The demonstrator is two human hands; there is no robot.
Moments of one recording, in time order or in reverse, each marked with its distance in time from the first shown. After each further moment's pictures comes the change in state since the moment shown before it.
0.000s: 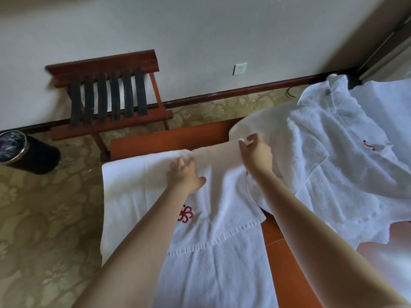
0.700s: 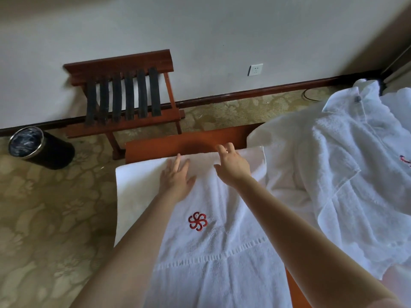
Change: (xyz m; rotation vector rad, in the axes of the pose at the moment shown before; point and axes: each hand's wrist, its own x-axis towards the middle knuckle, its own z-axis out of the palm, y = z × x) left_hand 0.026 -0.075 0.009 0.003 0.125 0.078; right_hand -0.015 -0.048 0.074 -0.430 -0.372 -0.407
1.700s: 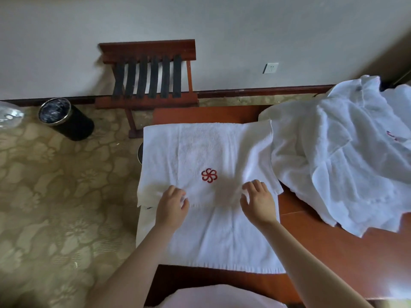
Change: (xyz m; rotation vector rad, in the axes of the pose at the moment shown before) left_hand -0.207 -0.032 0.062 -0.348 0.380 0.041; right_hand -0.208 0.028 0.053 0.073 0.222 -0.090
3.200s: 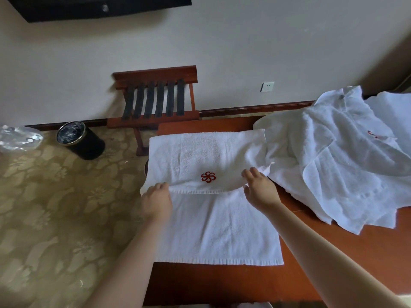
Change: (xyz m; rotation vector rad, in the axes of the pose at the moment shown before) left_hand 0.004 0.013 -0.053 0.533 0.018 -0.221; right_hand 0.023 -0.001 -0.042 -0.160 -0.060 -0.150
